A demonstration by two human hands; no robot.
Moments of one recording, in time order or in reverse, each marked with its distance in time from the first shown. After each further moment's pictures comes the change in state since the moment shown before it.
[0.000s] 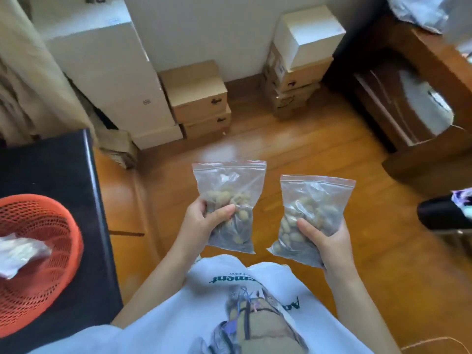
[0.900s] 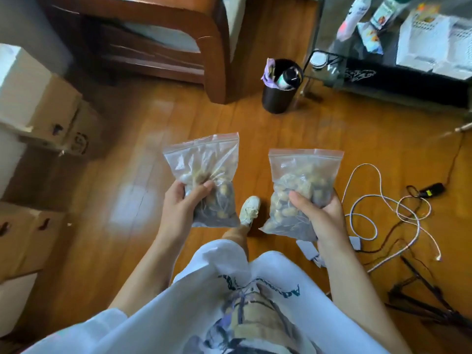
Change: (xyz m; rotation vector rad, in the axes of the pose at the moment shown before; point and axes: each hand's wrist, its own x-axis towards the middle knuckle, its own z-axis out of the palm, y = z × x) left_hand 0.050 -0.068 0.519 0.479 -0.627 -0.058; right_hand -0.001 0.010 -0.444 0.466 0.825 0.015
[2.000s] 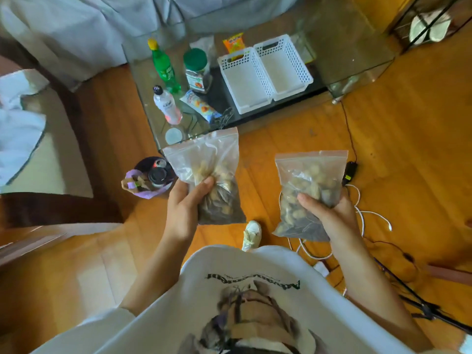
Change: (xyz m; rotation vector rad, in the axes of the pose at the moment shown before) left_hand 0.276 0.172 0.560 0.127 -0.672 0.061; right_hand 0.334 -0.226 -0.326 0.220 0.537 -0.097
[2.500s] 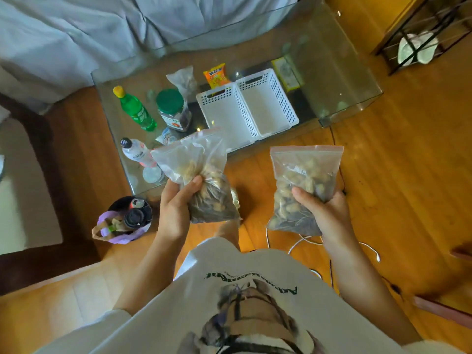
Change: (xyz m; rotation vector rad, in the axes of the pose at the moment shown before) left_hand 0.193 0.038 0.076 -0.044 0.034 -0.037; right_hand 0.196 -0.081 0.009 -0.016 0.034 -0.055
